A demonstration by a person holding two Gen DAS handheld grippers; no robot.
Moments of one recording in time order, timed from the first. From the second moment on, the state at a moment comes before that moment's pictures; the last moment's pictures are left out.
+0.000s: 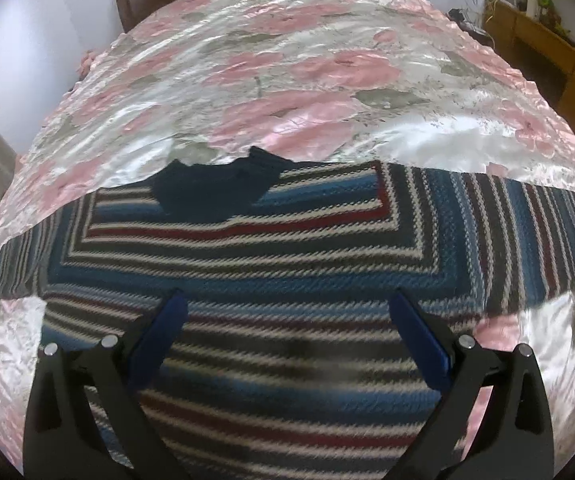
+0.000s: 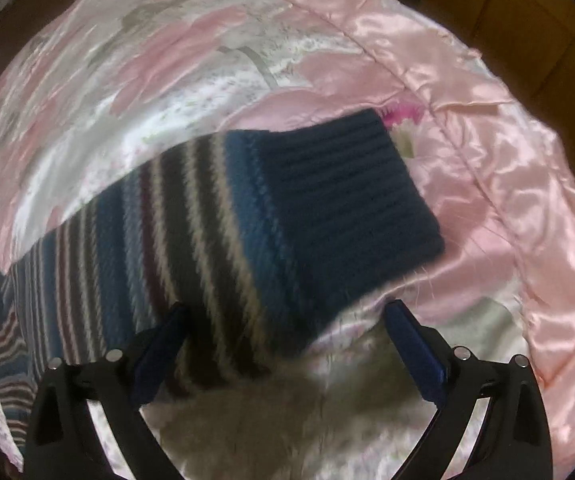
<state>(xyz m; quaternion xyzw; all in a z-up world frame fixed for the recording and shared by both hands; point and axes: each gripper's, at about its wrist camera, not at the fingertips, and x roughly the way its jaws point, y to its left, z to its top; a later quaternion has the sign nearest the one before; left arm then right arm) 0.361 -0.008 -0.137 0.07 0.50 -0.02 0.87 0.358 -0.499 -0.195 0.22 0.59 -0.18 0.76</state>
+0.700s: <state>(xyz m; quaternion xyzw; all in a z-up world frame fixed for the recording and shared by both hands) 0.384 0.108 -0.152 0.06 0.50 0.07 0.86 0.372 -0.331 -0.122 0.05 0.51 -0.12 0.85</state>
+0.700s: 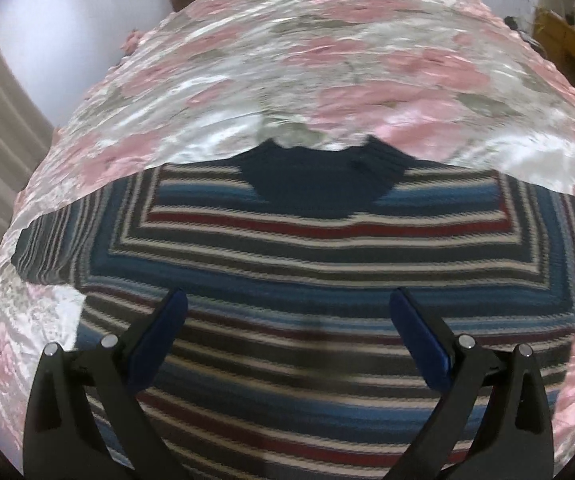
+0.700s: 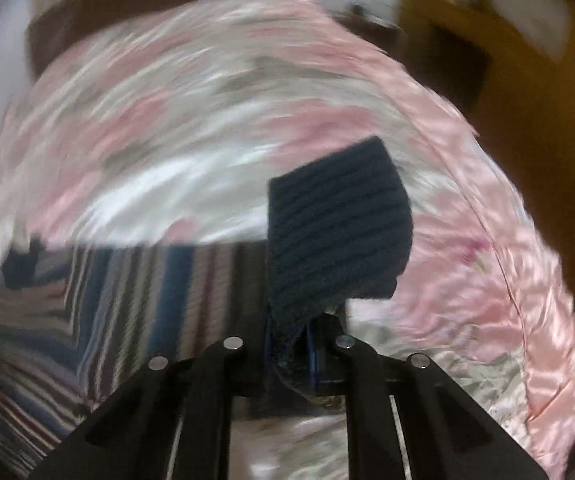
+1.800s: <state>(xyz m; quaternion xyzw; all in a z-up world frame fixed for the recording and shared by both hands) 0.402 0.012 -0.232 -0.11 0.63 -0.08 0.76 0.312 -0.223 -0.162 0.06 0.52 0.06 0.85</state>
